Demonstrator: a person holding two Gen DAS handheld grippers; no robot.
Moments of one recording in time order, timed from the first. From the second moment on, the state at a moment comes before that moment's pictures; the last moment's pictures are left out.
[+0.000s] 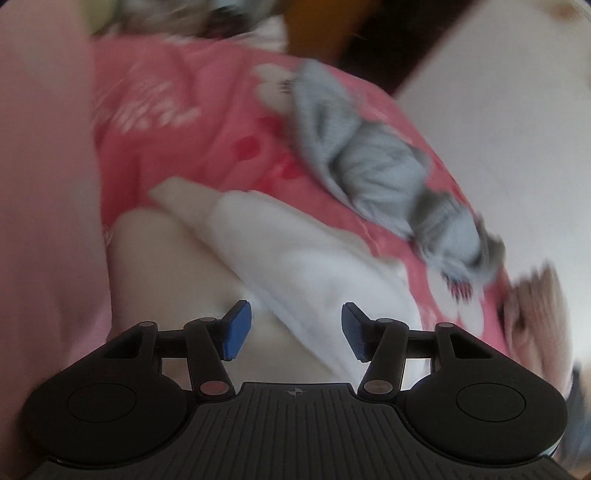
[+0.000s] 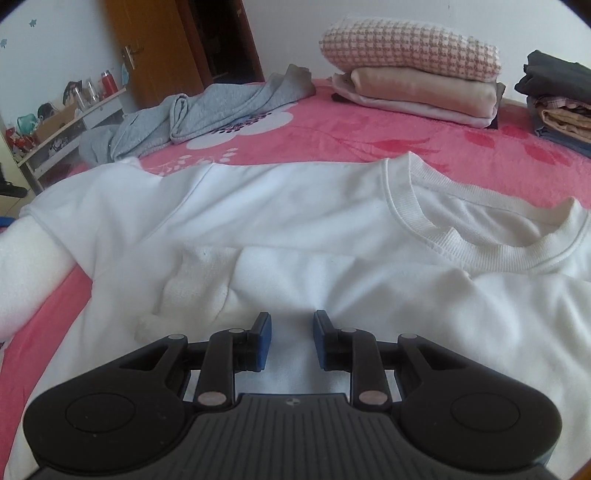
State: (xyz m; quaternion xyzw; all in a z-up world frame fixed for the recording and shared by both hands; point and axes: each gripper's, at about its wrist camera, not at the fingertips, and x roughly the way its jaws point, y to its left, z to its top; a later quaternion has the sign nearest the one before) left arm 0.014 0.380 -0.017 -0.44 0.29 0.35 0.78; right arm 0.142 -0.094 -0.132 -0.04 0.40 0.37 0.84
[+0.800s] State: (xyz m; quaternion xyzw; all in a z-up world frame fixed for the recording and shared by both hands) left arm 0.045 0.156 0.055 -0.02 0.17 0.13 0.98; right arm 0.139 -0.155 -0.098 0.05 0.41 0.34 0.85
